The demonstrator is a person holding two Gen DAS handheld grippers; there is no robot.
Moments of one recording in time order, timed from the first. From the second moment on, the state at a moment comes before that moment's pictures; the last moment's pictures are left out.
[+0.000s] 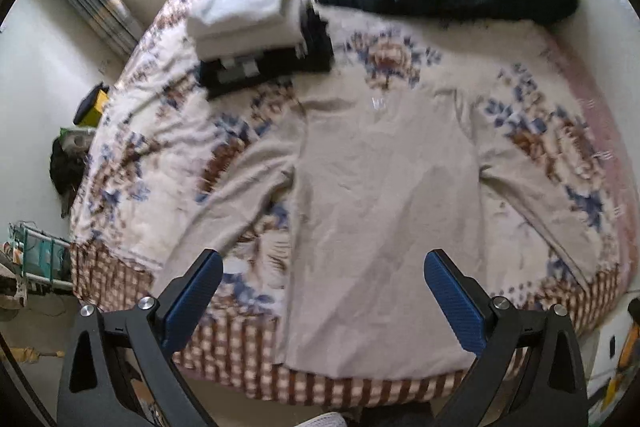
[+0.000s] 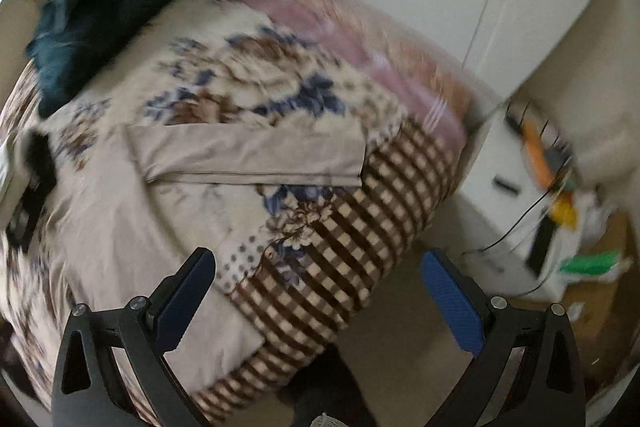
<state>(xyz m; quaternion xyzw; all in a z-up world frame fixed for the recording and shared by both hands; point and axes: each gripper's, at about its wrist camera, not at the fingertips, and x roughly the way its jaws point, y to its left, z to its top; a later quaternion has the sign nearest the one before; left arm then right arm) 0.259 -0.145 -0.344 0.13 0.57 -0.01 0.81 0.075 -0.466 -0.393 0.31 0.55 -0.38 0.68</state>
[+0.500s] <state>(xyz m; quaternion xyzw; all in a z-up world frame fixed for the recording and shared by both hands) 0.318 -0.201 -0.531 0.15 0.65 0.02 0.74 0.027 -0.578 -0.615 0.62 0.39 -0.44 0.51</state>
